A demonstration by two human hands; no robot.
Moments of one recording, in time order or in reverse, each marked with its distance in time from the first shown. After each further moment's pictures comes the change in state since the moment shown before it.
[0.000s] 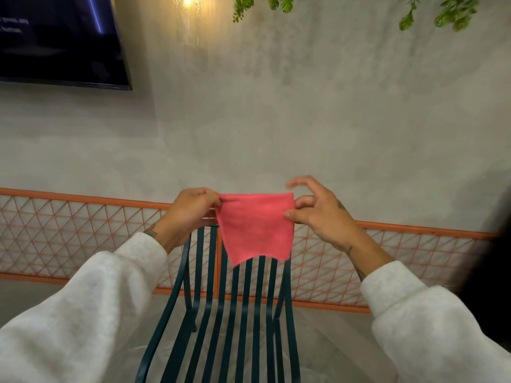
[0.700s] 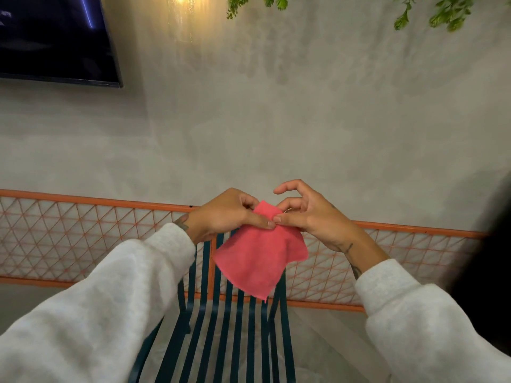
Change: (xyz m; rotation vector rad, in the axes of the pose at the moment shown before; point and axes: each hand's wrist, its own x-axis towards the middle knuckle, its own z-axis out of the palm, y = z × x) left_hand -0.006 0.027 0.051 0.312 -0.450 0.129; right_hand 0.010 0.002 -0.002 0.225 -0.191 0.046
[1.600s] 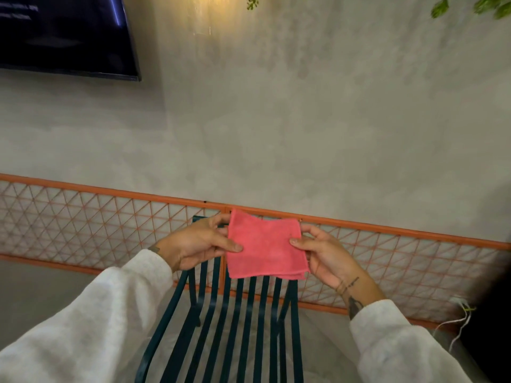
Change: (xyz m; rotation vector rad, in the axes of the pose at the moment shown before) left_hand -0.012 -0.084 -0.024 -0.629 -0.029 -0.243; right_hand 0.006 0.085 0.012 0.569 0.128 0.328
